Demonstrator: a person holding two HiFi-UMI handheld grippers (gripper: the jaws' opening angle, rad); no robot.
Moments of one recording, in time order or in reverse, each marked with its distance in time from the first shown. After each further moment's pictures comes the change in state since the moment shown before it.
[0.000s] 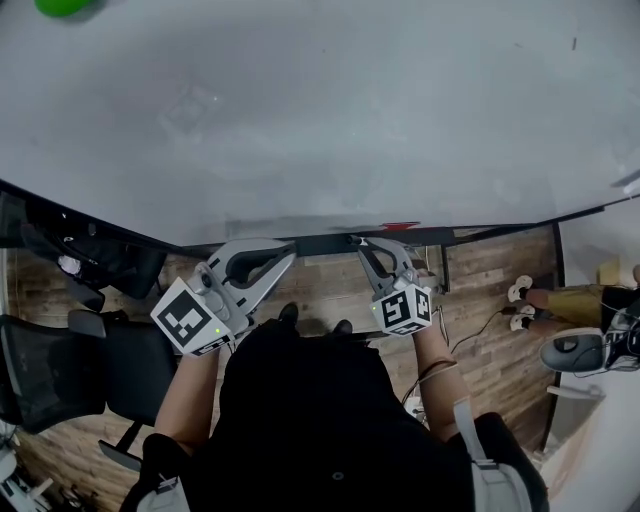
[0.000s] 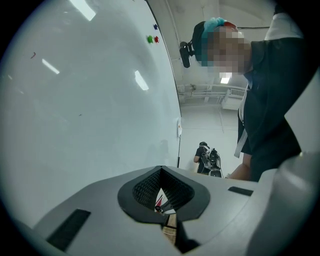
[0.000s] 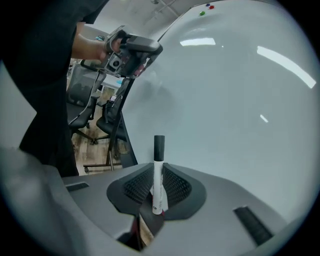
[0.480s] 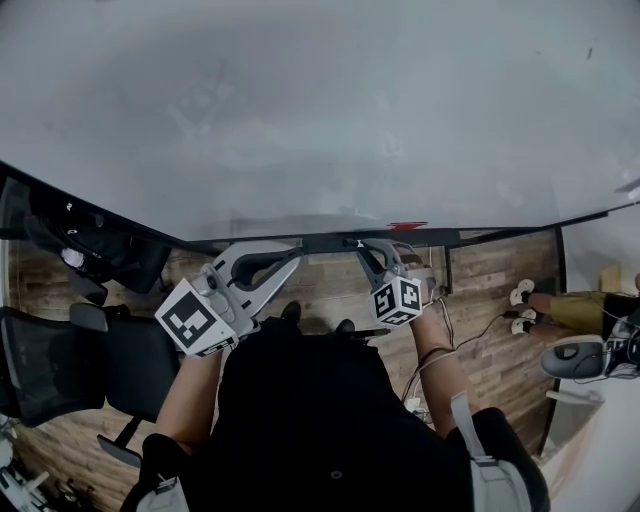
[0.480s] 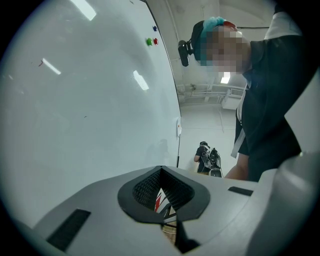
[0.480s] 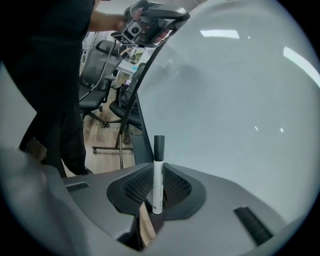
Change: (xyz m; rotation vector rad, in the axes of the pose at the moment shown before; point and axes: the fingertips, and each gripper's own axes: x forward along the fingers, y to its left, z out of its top) left arm -0.010 -0.005 -0.003 -0.008 0.001 -0.001; right arm 0.039 0.034 -0.040 -0.157 0.119 0.105
